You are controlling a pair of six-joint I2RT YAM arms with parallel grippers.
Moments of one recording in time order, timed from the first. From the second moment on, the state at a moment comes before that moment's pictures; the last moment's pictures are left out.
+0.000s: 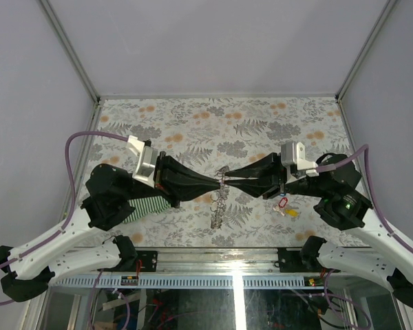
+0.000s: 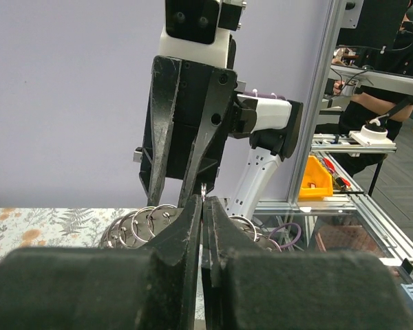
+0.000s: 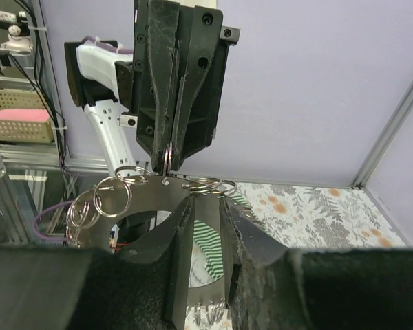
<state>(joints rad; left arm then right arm) -0.98 0.83 0.97 0.32 0.56 -0.29 0.92 0.80 1.05 0.03 -0.59 0.00</state>
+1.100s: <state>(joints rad) -0.98 0.84 0.96 0.35 0.53 -0.30 0.92 0.82 1.03 0.16 -0.67 0.06</state>
